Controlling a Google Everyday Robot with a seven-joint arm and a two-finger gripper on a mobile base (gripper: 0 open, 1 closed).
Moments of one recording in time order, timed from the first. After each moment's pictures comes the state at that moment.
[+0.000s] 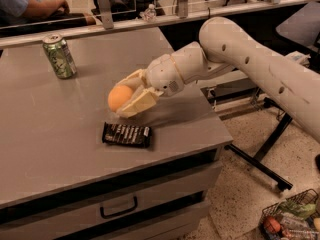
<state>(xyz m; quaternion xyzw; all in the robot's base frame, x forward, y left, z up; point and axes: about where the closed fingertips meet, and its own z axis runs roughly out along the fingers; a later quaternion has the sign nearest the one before) 0.535 0.082 0.869 -0.67 0.51 0.41 0.35</state>
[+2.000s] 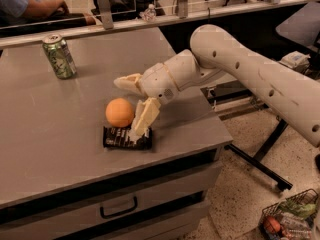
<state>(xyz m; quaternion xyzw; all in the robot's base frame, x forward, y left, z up) 0.517 0.093 0.851 -0.68 0.50 0.42 0.32</state>
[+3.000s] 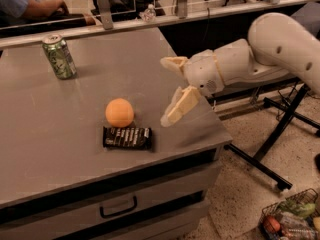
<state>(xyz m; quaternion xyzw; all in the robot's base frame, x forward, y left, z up) 0.541 0.001 0.887 -0.63 0.58 0.32 0.40</state>
